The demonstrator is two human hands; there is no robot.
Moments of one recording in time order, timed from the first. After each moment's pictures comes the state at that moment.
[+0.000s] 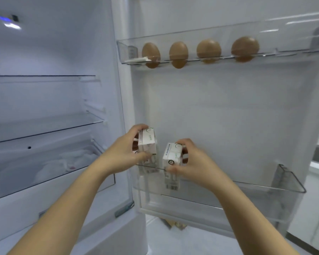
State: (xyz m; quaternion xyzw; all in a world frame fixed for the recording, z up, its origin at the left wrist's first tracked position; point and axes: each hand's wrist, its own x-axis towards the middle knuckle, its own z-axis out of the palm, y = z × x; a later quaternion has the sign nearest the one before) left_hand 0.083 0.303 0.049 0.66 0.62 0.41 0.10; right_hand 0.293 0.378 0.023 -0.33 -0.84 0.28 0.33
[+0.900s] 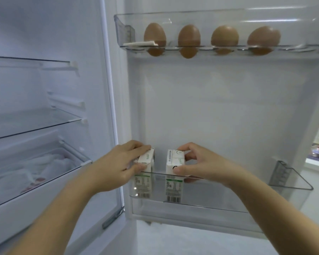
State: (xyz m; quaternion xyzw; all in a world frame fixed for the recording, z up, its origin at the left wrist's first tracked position) left_hand 0.025 0.328 0.018 0.82 0.54 0.19 -0.01; right_hand 0.279 0.366 0.038 -0.42 -0.74 0.47 0.25
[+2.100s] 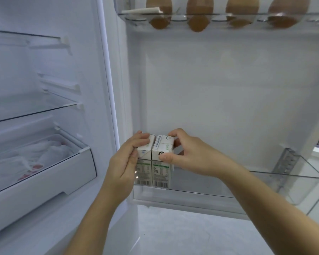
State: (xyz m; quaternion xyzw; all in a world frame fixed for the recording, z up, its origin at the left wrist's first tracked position) left_hand 0.055 0.323 -0.048 0.66 0.41 0.61 0.15; right_hand 0.250 0.362 0.032 -0.42 -0.85 0.25 0.20
